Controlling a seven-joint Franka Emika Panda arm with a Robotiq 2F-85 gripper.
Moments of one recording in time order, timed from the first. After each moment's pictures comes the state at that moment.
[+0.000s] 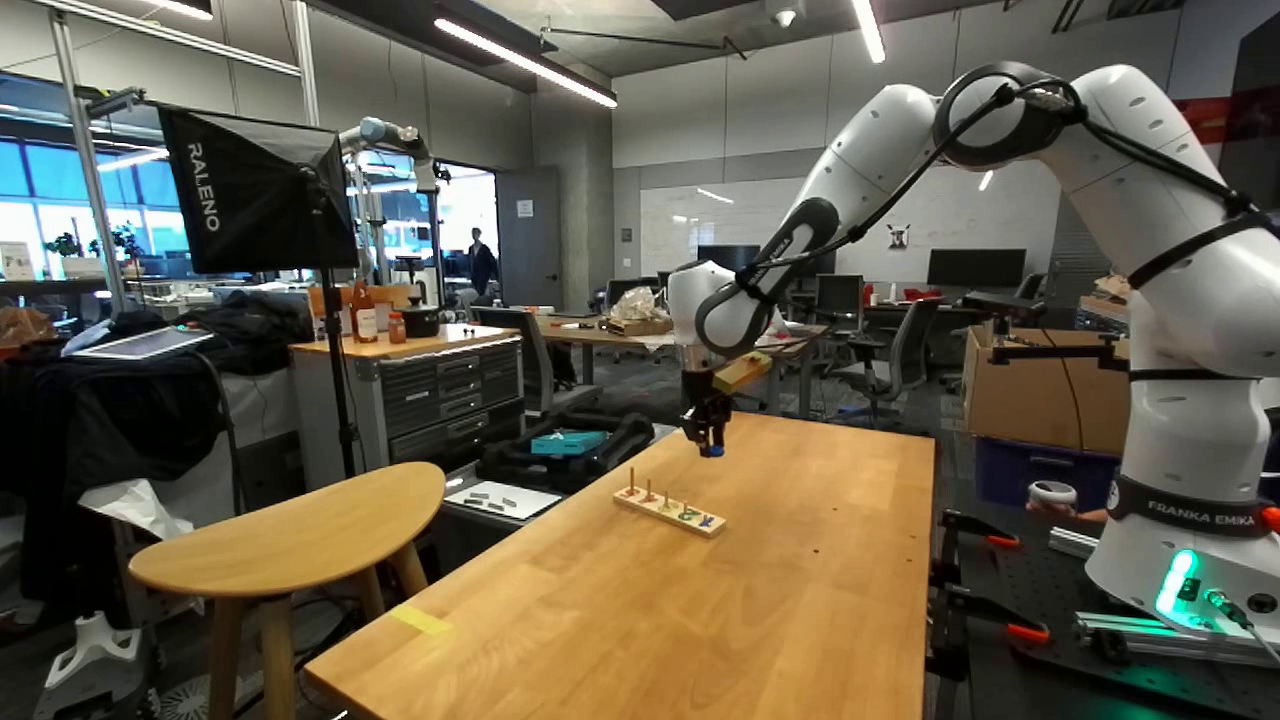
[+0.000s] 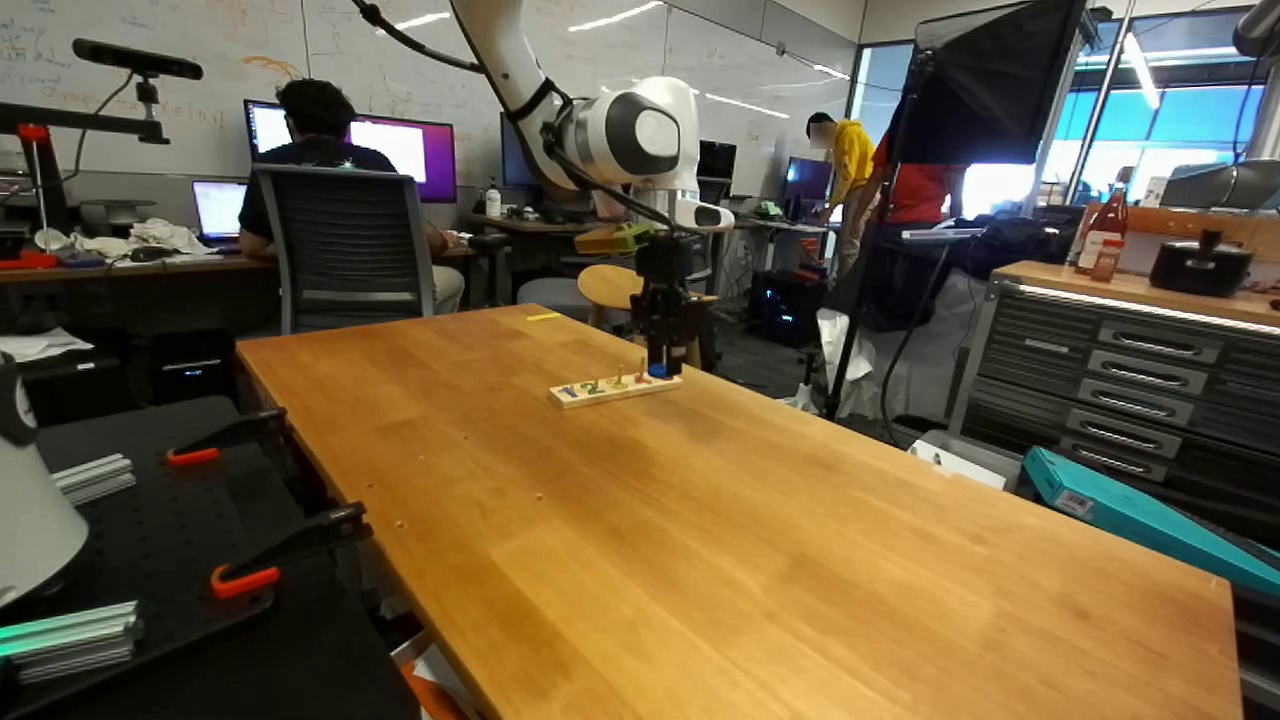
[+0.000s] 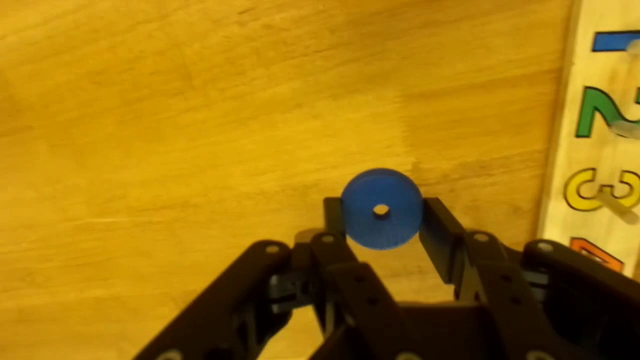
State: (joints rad) arm 0.09 0.55 -0.16 -1.88 -0.19 2.38 0.30
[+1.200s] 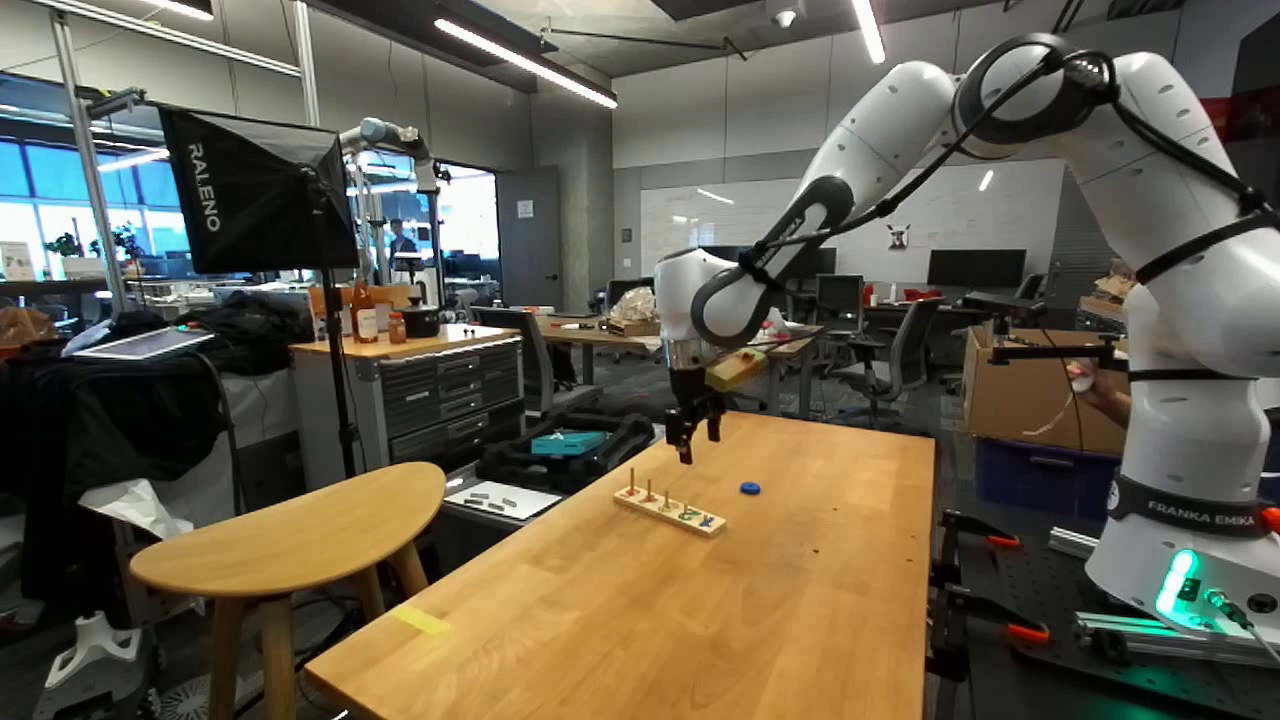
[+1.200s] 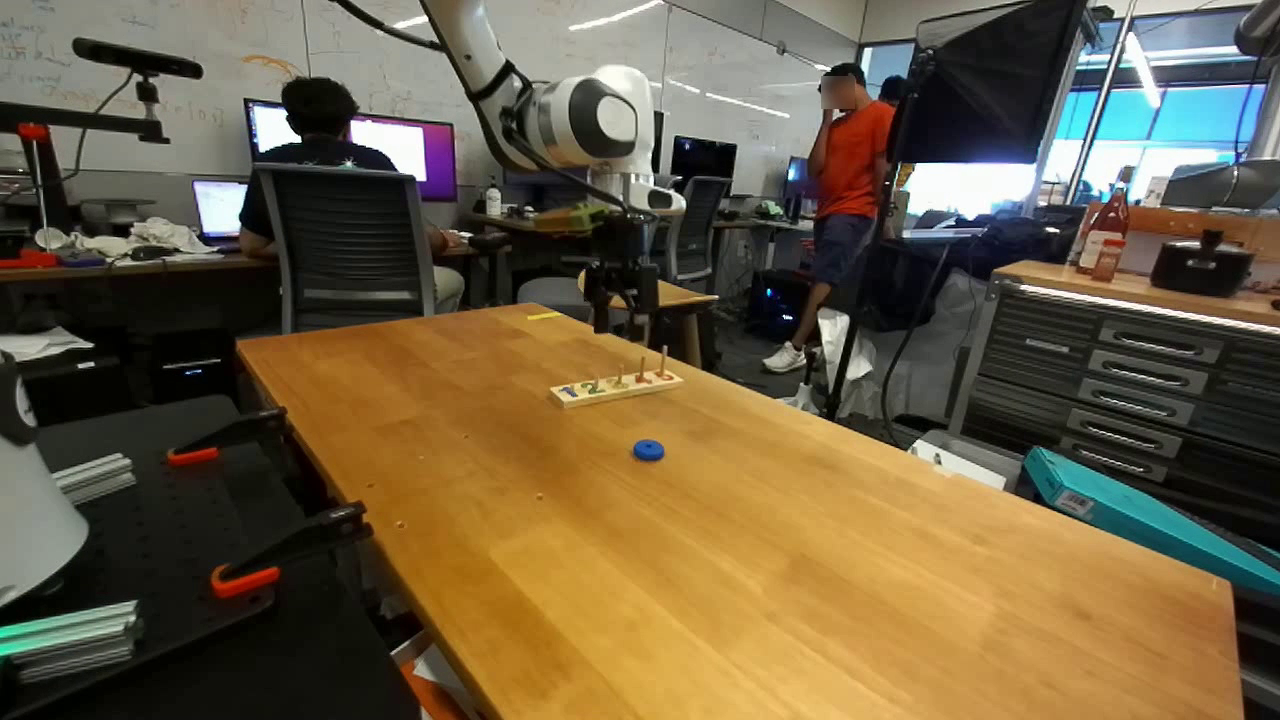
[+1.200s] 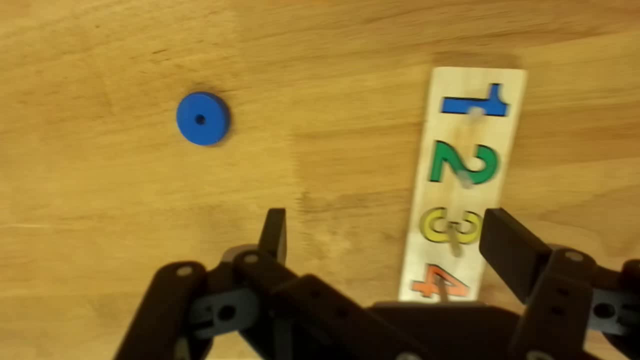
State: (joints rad) arm 0.13 0.48 -0.07 -1.92 -0.19 2.33 0.35
